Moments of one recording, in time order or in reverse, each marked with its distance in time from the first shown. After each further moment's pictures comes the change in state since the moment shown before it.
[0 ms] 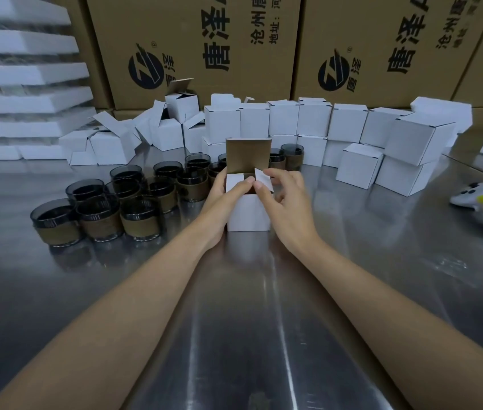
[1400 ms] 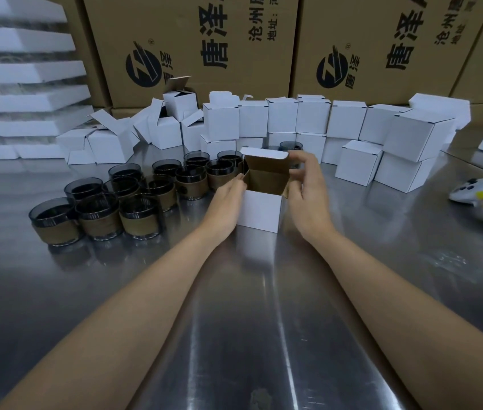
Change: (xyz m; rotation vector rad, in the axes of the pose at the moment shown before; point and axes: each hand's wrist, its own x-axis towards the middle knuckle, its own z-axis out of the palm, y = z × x) left_hand 0.009 -0.007 0.006 0.322 0.066 -0.030; right_hand 0.015 0.017 -0.019 0.031 0.082 -0.087
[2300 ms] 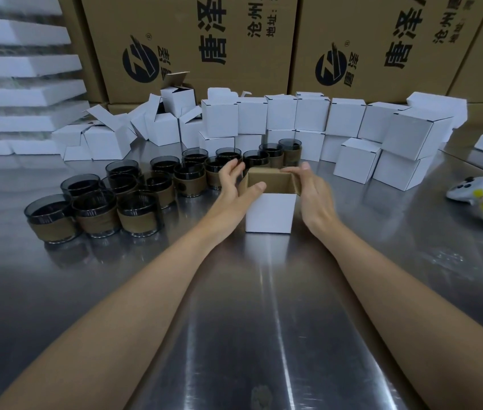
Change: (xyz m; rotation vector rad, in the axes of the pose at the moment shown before) left_hand -0.016 0.006 0.000 -0.017 -0.163 0.117; right_hand 0.008 0.013 -0.009 -0.004 -0.094 0.218
